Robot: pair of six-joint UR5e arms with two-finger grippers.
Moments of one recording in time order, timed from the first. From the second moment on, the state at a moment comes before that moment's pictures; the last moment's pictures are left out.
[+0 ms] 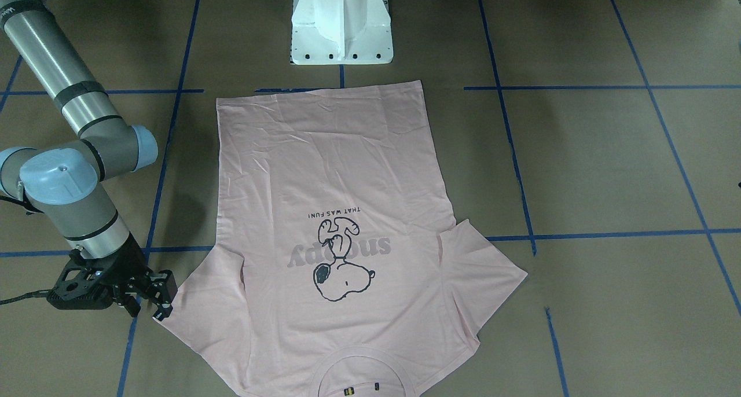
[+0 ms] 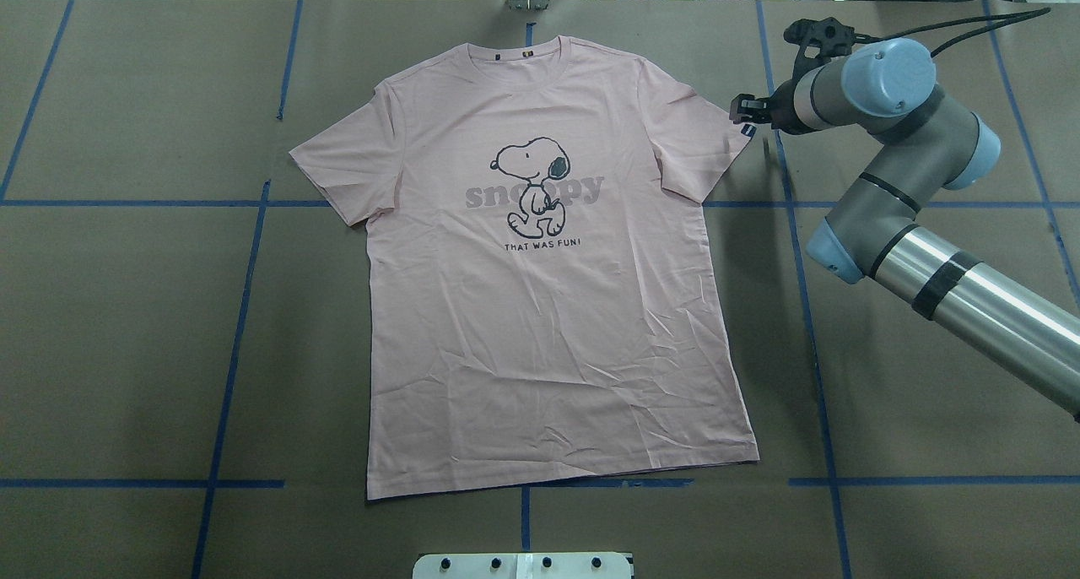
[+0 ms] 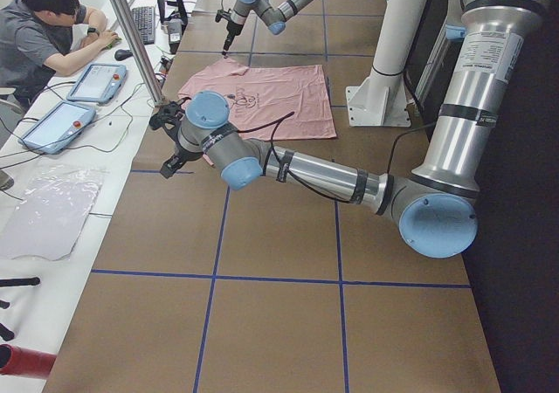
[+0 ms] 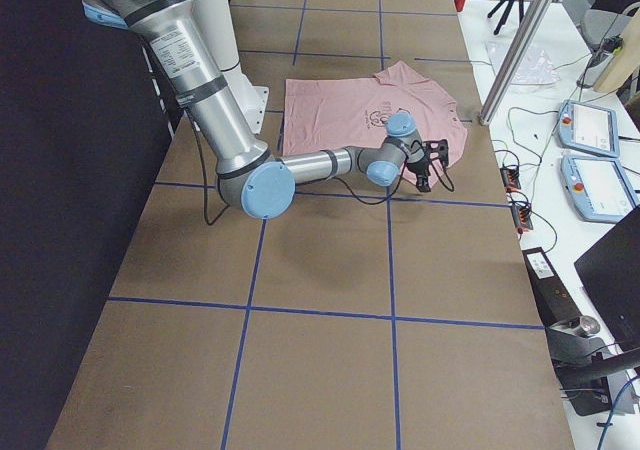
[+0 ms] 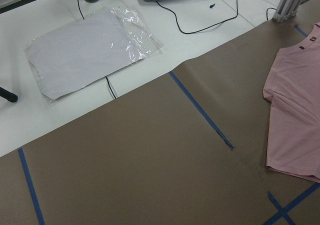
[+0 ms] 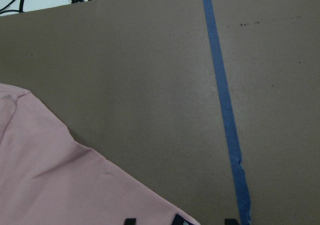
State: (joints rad) left arm -1.45 -1.80 -1.59 -2.25 -2.36 -0.20; right arm 0.89 -1.02 1.13 -0.74 1.80 1.10
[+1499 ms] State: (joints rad) left arm -1.45 -1.80 -1.59 -2.25 -2.36 -0.20; right arm 0.87 -0.99 1.07 -0.75 1.76 1.08
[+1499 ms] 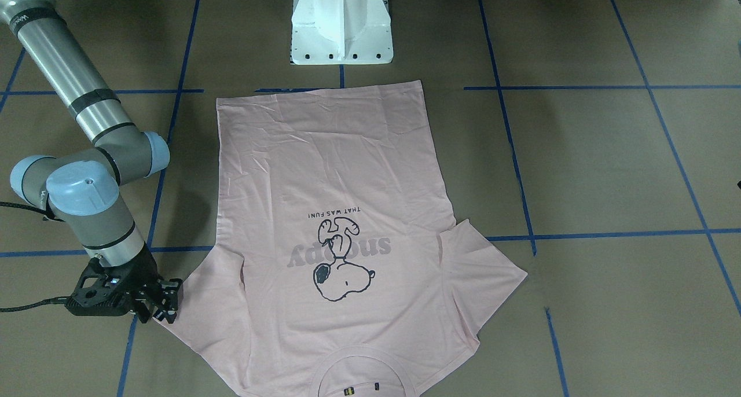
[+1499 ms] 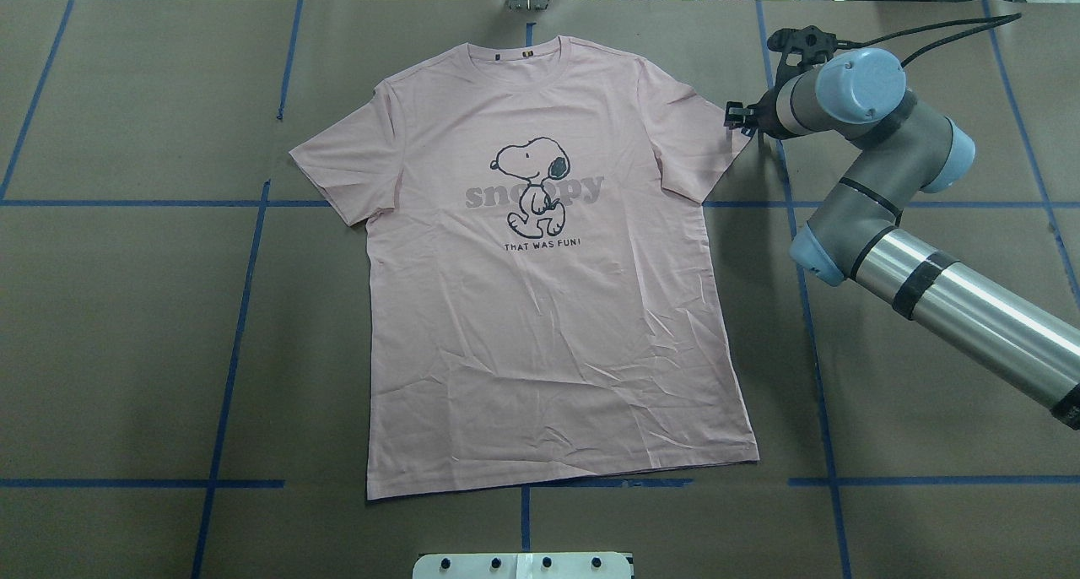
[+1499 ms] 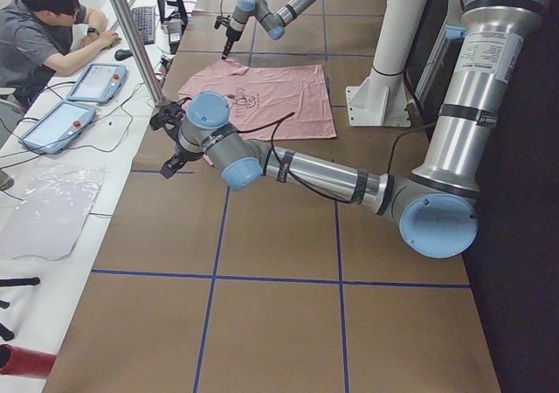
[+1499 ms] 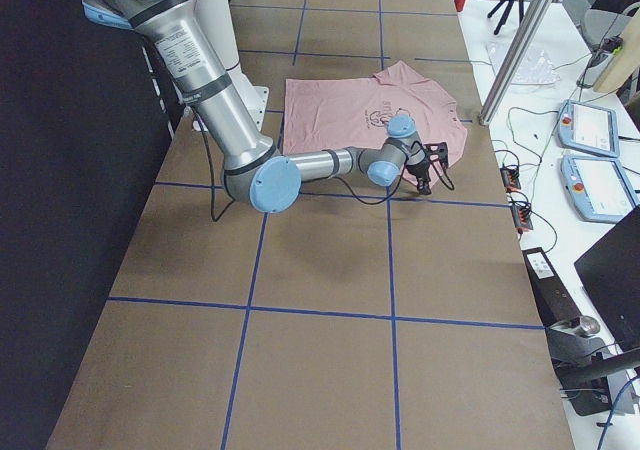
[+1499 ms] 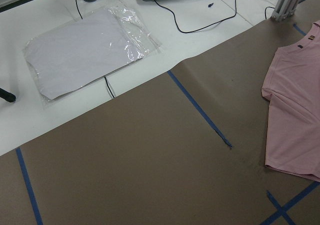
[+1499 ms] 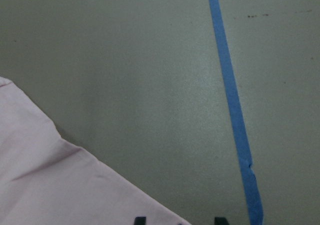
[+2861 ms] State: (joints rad) left arm -1.45 -1.79 -1.59 -2.25 -2.36 -0.20; right arm 0.81 -0.90 1.34 -1.20 1.68 1.11
